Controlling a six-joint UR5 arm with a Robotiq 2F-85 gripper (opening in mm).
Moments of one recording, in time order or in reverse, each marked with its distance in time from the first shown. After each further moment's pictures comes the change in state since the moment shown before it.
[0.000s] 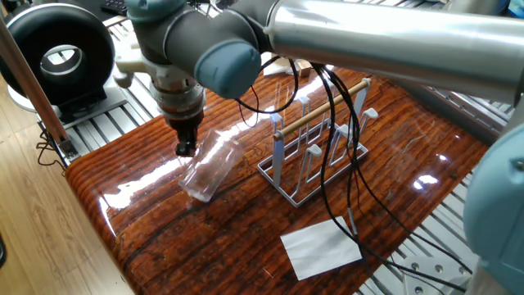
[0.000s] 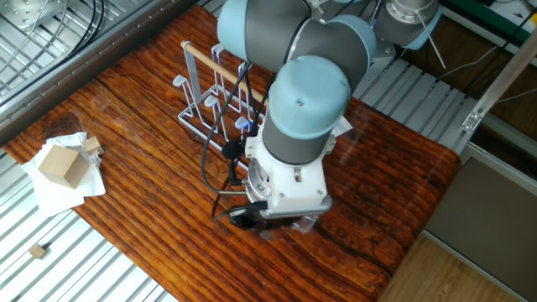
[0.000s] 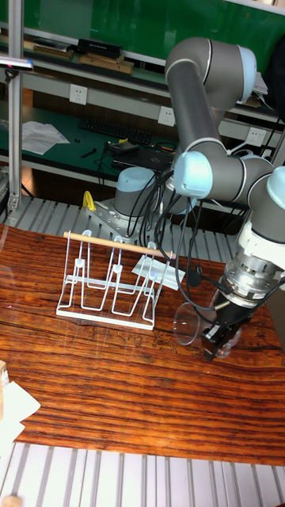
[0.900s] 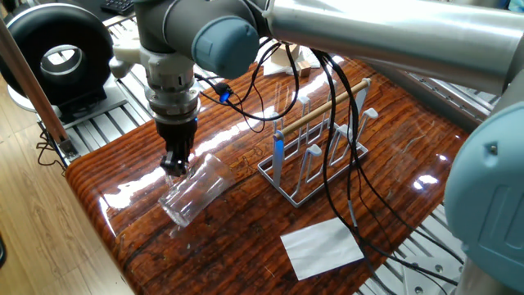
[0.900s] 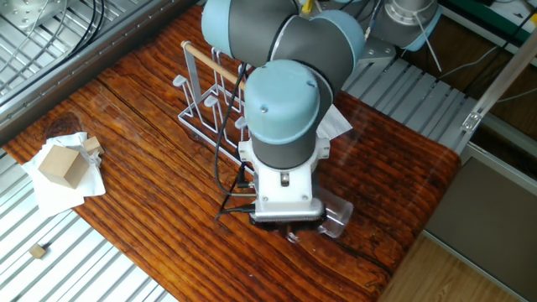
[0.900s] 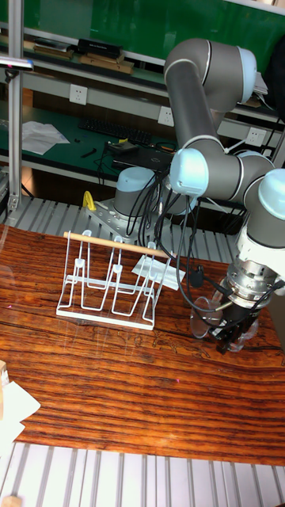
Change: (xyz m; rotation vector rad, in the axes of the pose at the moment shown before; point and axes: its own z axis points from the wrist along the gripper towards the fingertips) arm -0.007 0.051 -0.004 -0.207 -0.004 0.134
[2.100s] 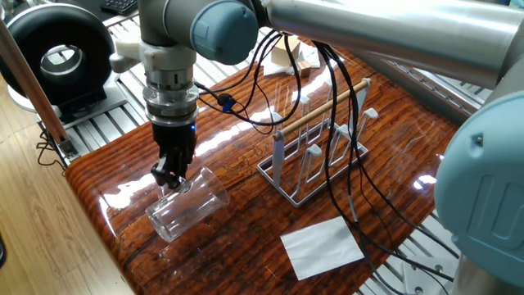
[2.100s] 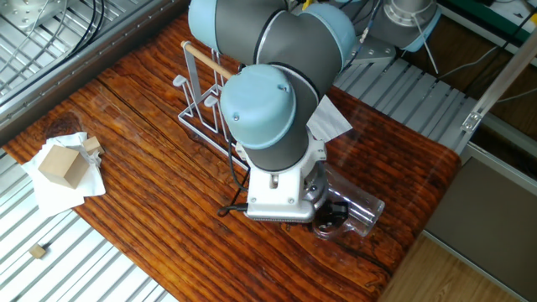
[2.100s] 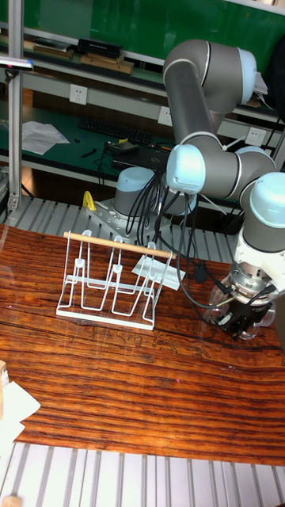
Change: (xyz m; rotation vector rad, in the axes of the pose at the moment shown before) arm 0.007 0.032 -0.002 -0.124 0.035 0.125
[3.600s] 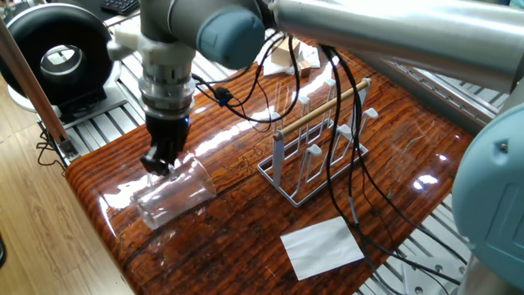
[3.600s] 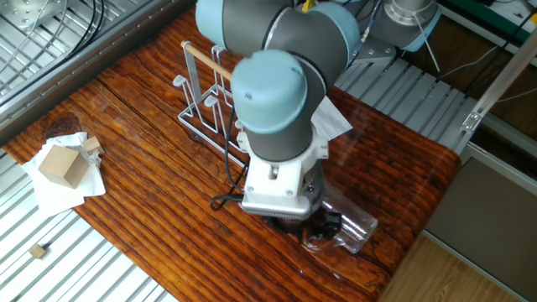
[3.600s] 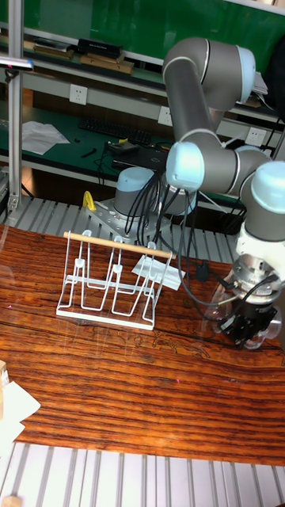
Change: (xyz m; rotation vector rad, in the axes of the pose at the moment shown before) arm -0.029 0.001 -0.027 0.019 -0.115 0.045
